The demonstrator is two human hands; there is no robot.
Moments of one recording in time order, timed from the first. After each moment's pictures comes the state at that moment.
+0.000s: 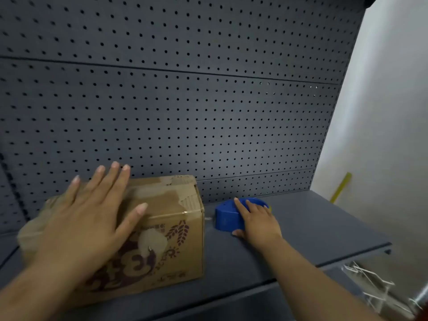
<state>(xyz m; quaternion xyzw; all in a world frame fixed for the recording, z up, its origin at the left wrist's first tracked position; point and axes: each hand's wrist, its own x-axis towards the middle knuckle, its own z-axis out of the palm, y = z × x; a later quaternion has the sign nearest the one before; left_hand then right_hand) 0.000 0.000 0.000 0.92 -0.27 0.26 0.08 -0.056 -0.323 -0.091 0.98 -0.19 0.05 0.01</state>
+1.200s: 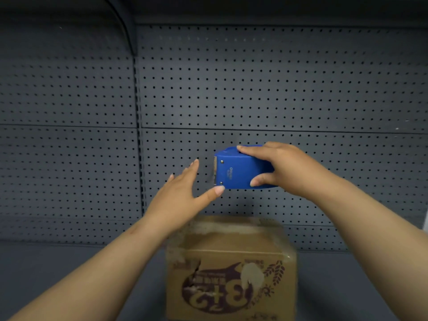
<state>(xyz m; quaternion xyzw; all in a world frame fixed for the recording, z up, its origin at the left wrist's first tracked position) 0.000 0.055 0.101 0.91 -0.24 0.15 0.30 -0.051 -0.154 0.163 0.95 0.12 0.27 -0.07</state>
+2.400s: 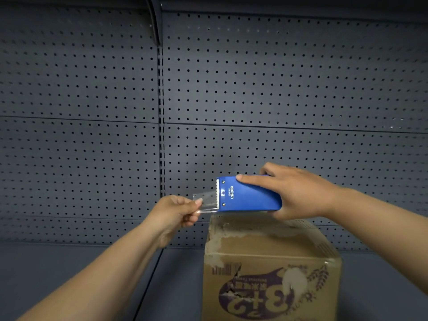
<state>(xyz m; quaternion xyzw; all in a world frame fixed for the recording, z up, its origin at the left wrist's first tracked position) 0.080 0.125 0.054 0.69 -0.15 -0.08 0.70 -0.014 -0.115 0.132 0.96 0.17 0.17 0.17</state>
